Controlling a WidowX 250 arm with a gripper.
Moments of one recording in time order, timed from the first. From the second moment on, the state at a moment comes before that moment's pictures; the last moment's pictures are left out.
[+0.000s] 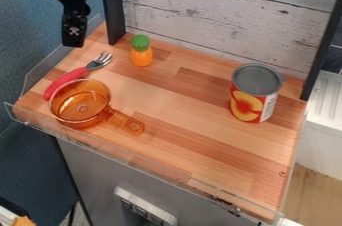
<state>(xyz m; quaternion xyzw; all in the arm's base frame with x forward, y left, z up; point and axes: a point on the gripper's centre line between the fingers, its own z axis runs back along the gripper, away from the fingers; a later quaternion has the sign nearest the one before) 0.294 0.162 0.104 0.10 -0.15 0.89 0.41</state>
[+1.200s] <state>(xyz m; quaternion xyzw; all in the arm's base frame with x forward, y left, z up) 0.293 -0.030 0.097 0.05 -0.12 0.79 0.60</state>
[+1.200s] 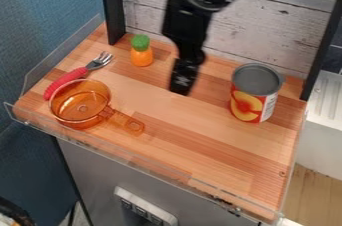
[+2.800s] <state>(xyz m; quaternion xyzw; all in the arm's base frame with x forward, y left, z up) 0.373 -0.134 0.042 0.10 -0.11 0.75 0.65</state>
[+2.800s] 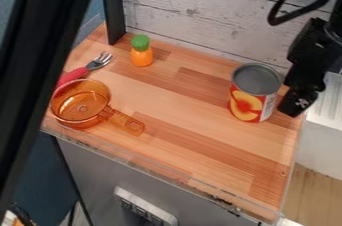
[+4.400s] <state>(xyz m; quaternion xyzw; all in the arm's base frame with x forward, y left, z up) 0.350 0.016 0.042 0.14 -0.18 0.79 0.57</state>
